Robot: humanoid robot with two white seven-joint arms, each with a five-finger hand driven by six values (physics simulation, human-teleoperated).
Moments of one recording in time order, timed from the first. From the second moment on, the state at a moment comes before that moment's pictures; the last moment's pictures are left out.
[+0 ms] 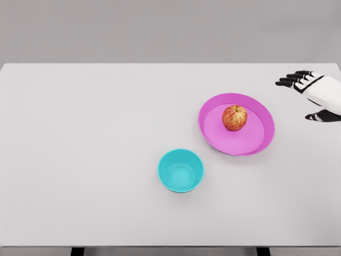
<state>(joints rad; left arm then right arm) 0.02 0.00 -0.25 -0.16 0.17 -0.02 -0.02 -0.29 -0.94 0.25 -1.45 0.45 -0.61 0.20</state>
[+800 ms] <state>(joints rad) 0.02 0.00 -0.25 -0.16 0.17 -0.02 -0.02 -0.69 -0.82 0.54 -1.37 0.45 -0.61 0.59</state>
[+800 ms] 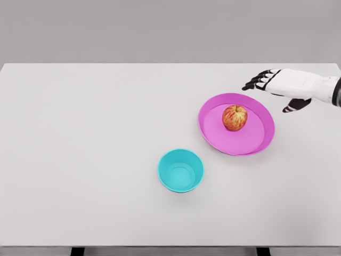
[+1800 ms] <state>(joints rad) 0.02 0.00 -0.25 -0.16 0.17 -0.02 -0.02 -0.83 -0.65 0.80 -1.16 0.46 -0.61 0.61</state>
